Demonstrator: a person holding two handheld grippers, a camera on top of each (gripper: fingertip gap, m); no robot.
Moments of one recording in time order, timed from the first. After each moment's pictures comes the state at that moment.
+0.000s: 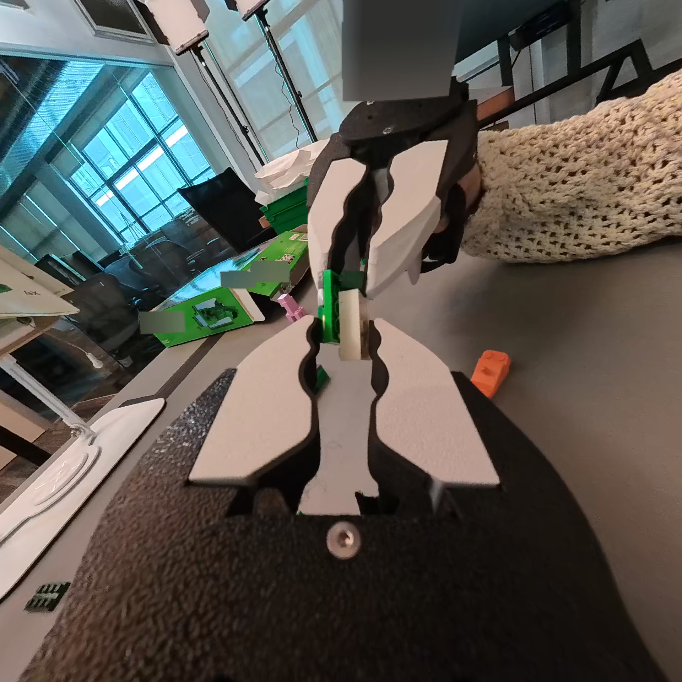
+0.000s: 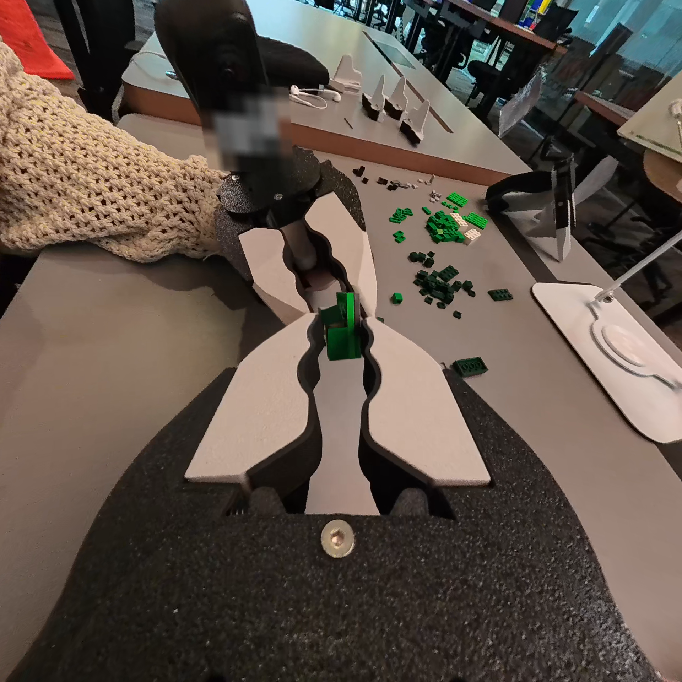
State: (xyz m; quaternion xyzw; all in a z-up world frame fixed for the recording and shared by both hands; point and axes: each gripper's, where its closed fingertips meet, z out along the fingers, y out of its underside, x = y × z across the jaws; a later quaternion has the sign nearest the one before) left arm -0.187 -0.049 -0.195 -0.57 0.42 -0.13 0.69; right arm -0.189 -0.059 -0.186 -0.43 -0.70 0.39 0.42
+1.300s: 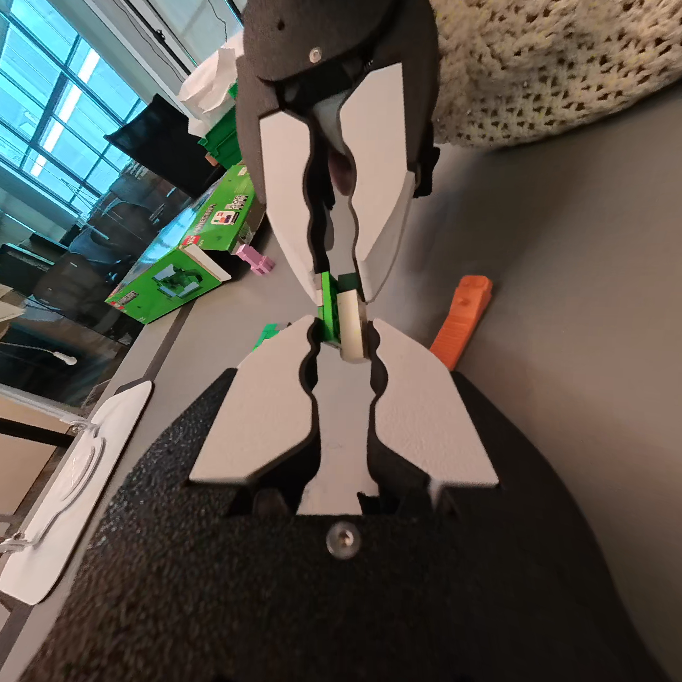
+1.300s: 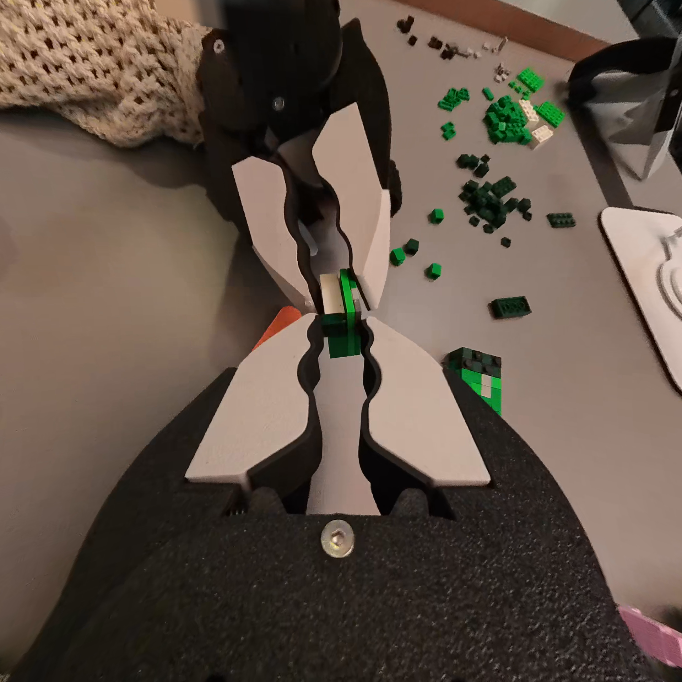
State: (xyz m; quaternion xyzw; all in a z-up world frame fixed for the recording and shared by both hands) left arm -0.177 -0.050 -0.238 -0.60 0.52 -0.06 0.61; right arm -0.177 -0.057 -0.235 -0.45 -0.77 0.29 0.34
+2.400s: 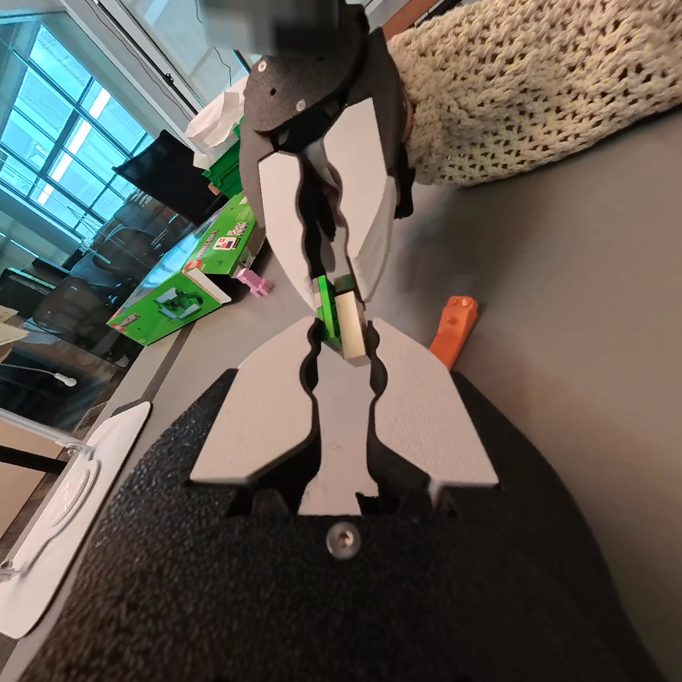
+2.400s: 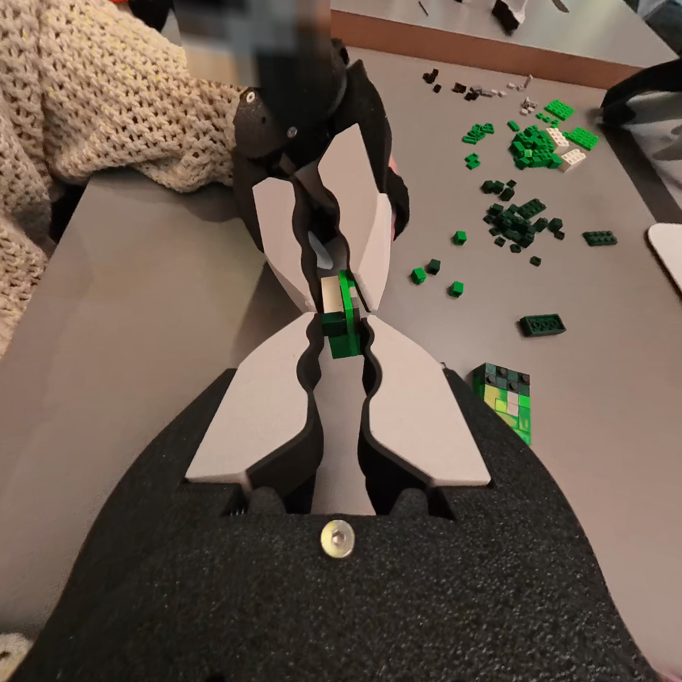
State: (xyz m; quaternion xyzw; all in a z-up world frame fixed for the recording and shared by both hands) left arm -0.171 -0.058 -0.228 -0.58 0.52 -0.08 0.63; right arm -0.175 -0.064 -0.226 -0.44 -0.76 0.37 0.31
